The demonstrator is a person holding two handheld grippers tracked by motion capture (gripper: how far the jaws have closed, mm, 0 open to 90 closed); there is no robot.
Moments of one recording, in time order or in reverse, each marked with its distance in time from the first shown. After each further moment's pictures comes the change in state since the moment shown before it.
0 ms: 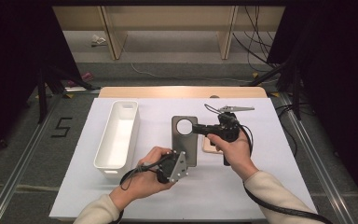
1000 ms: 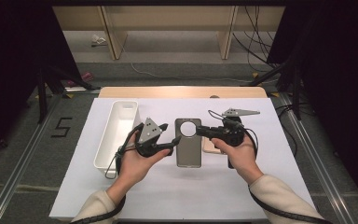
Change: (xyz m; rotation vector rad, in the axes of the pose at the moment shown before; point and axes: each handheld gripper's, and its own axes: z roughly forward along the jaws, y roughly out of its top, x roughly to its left) left arm 0.052 -0.012 -0.018 -0.303 0.161 -0.664; right arm 0.004 -0.008 -0.014 -0.026 -0.019 -0.079
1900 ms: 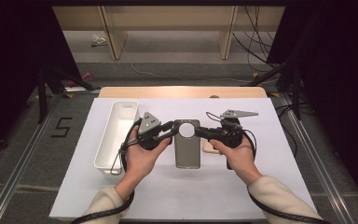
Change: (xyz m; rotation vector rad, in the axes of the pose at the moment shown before) left arm 0.004 0.006 0.008 -0.024 0.025 -0.166; right arm 0.004 -0.002 0.003 0.002 -0.002 -0.009
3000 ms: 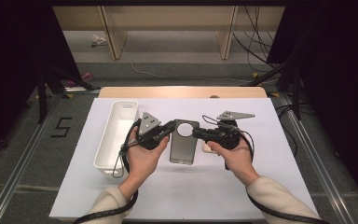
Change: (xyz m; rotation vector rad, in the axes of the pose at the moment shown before) left arm -0.006 0.003 -0.003 -0.020 0.076 0.016; right arm 0.002 -0.004 0.007 0.000 -0.015 -0.041
